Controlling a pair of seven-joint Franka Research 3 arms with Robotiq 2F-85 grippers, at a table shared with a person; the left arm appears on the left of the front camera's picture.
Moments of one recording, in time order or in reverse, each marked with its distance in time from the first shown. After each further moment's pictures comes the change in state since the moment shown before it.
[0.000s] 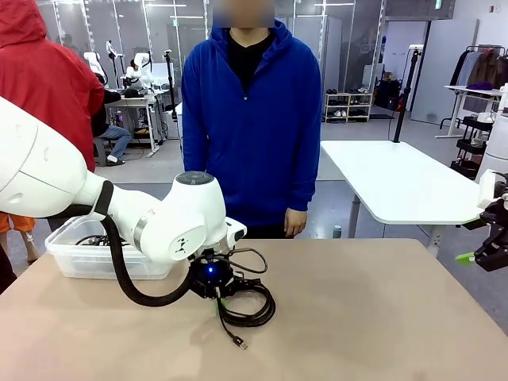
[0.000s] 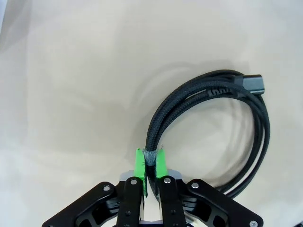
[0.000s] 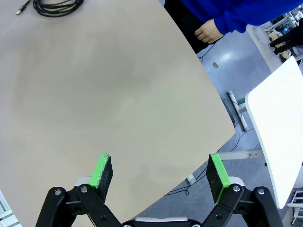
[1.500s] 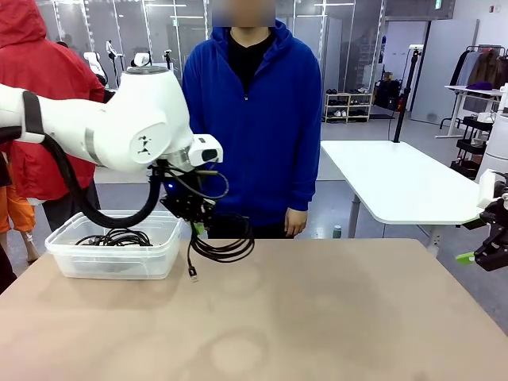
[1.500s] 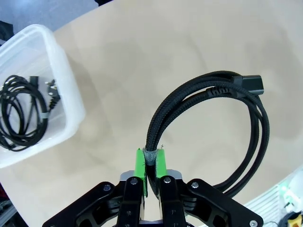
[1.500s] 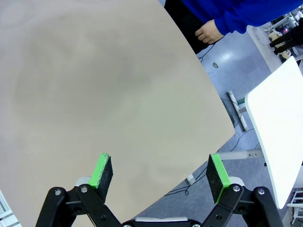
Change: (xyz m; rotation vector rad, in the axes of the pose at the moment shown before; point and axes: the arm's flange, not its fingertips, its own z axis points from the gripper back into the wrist) left arm 0.051 0.049 0.178 -0.012 -0.116 -0.401; right arm 0.001 0.000 0.000 -0.001 0.000 0.001
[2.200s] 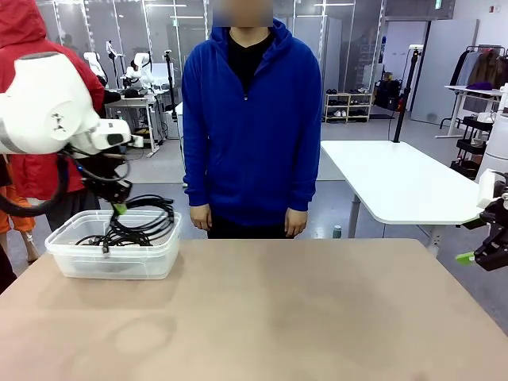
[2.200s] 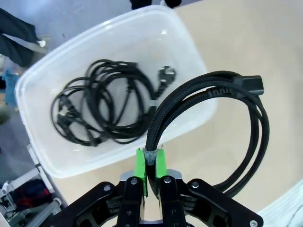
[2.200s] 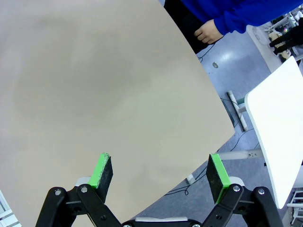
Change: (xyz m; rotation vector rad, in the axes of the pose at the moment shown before) left arm -0.020 0.205 0.026 0.031 -0.021 -0.052; right arm 0.000 0.000 0.000 -0.001 0.001 0.001
